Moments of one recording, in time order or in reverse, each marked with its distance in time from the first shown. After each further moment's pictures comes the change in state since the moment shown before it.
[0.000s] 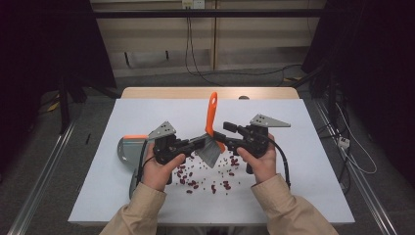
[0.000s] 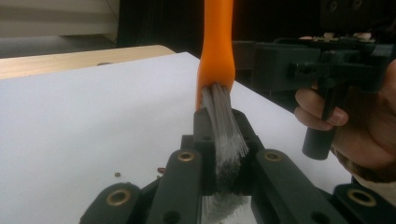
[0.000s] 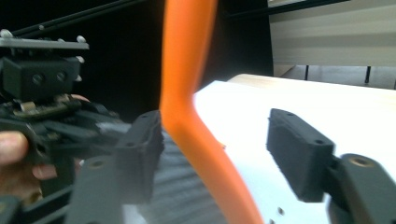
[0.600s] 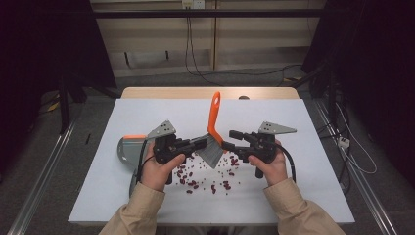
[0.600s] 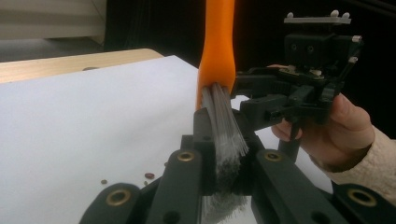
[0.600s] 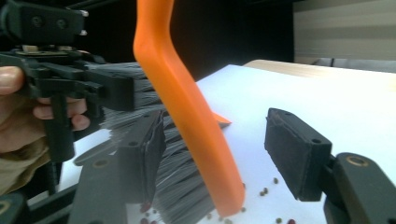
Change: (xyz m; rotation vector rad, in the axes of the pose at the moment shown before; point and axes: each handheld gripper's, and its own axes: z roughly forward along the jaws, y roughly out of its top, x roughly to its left) left arm -0.005 0.005 -0.001 -0.006 -0.057 0.006; right arm -0.024 -0.024 -0.014 0.037 0.108 -0.026
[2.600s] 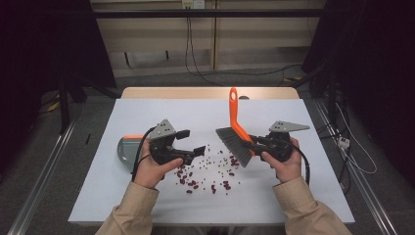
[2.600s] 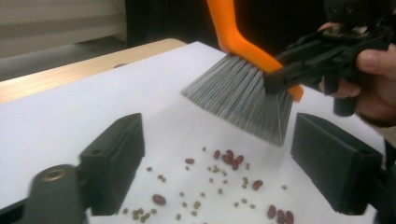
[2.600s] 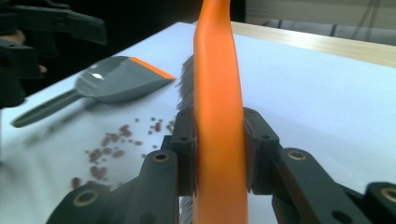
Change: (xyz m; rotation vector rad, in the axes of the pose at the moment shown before) left arm 0.011 -0.001 -0.006 0.088 0.112 0.145; right arm -0.013 0.008 -0.037 0.185 -0.215 -0.035
